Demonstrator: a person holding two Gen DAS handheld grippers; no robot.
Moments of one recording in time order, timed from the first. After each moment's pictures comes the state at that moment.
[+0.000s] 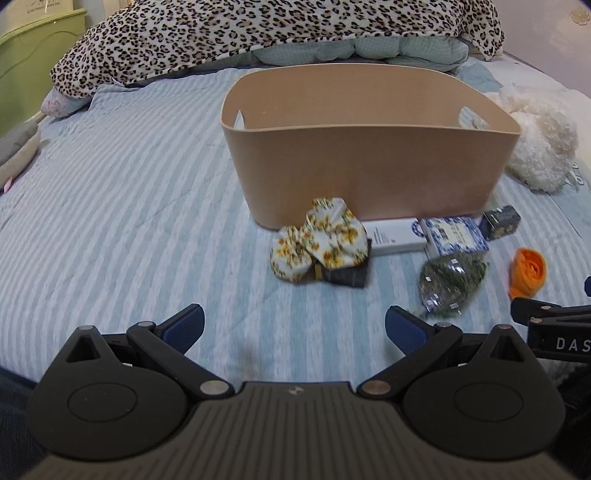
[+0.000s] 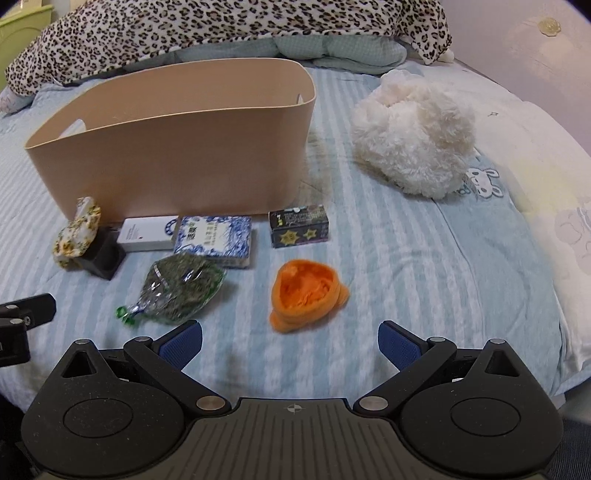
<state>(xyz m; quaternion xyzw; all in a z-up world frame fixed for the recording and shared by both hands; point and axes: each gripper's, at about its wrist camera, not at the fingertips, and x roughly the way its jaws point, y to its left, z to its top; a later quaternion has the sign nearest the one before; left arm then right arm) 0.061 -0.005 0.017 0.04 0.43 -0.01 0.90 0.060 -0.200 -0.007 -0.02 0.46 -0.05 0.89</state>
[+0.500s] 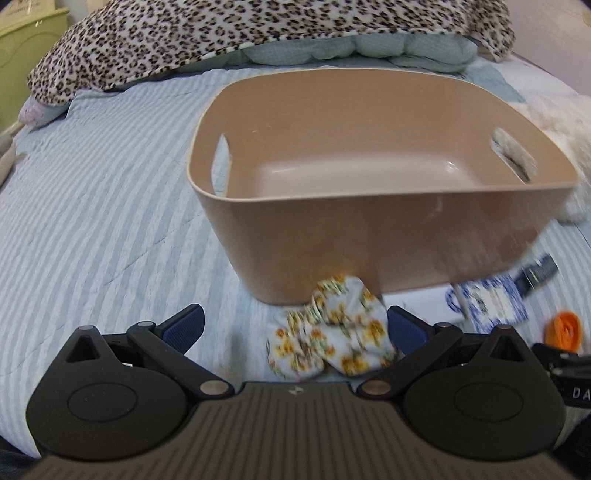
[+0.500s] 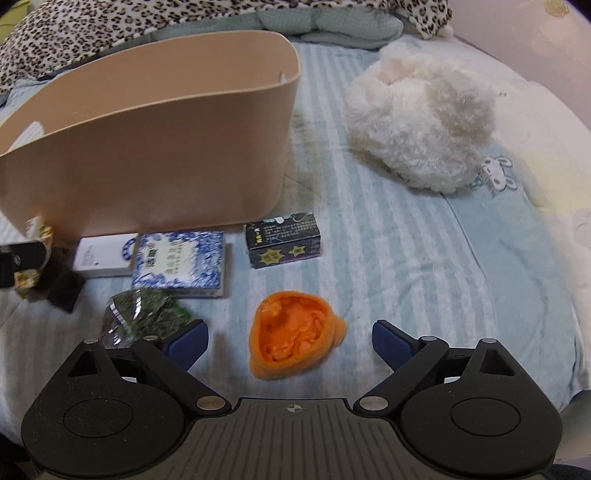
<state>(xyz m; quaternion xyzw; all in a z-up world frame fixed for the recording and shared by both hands) 0.150 0.003 0.001 0.04 0.44 -0.02 0.90 0.111 -0.217 -0.028 0.00 0.50 -0.07 0.87</state>
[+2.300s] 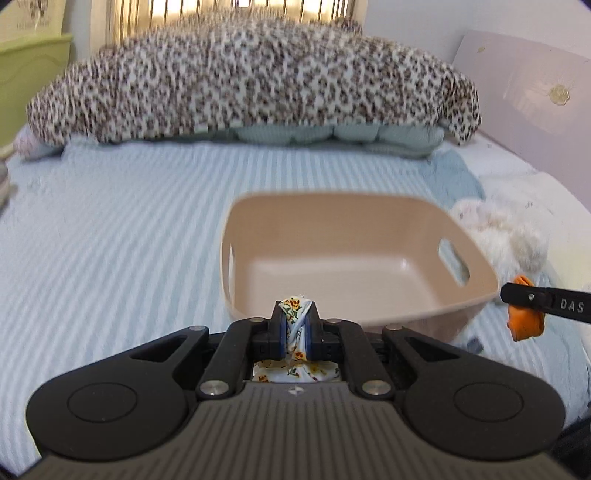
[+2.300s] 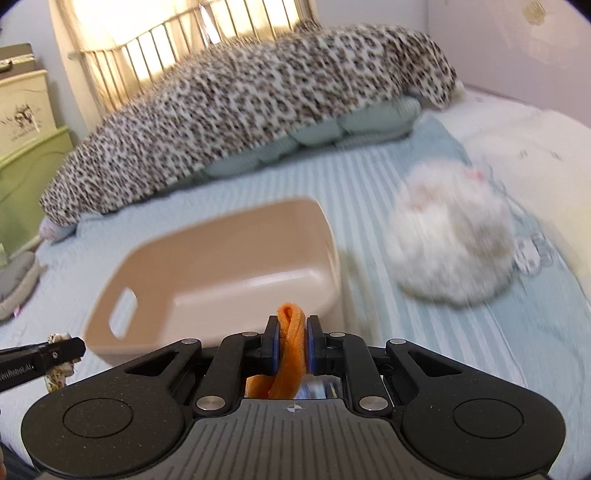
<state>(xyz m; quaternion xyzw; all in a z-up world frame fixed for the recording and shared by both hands) 0.140 0.026 0.103 -0.01 0.33 -0.07 0.94 0.128 -0.235 0.078 0.13 0.34 0.03 0.93</state>
